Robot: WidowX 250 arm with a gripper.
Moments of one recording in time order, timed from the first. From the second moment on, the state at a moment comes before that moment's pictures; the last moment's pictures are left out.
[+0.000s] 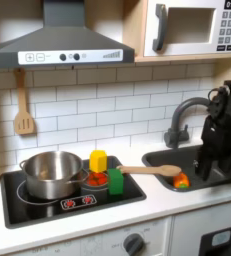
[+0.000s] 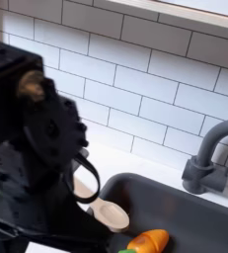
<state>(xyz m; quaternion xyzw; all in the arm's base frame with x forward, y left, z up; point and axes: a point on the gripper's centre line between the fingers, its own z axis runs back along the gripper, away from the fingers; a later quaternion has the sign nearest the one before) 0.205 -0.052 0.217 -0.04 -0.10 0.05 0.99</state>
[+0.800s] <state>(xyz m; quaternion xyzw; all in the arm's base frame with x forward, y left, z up) 0.248 -0.039 0.175 0.04 -0.15 -0.03 0.99</state>
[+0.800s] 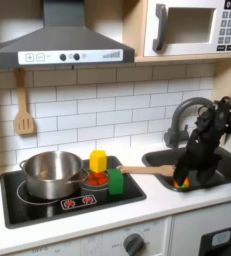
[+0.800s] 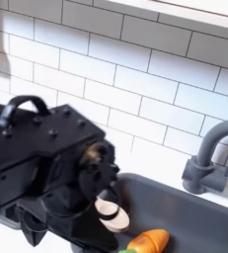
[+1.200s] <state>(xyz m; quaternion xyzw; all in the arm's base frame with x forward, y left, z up) 0.269 -0.038 0.152 -0.02 -0.17 -0.07 0.98</state>
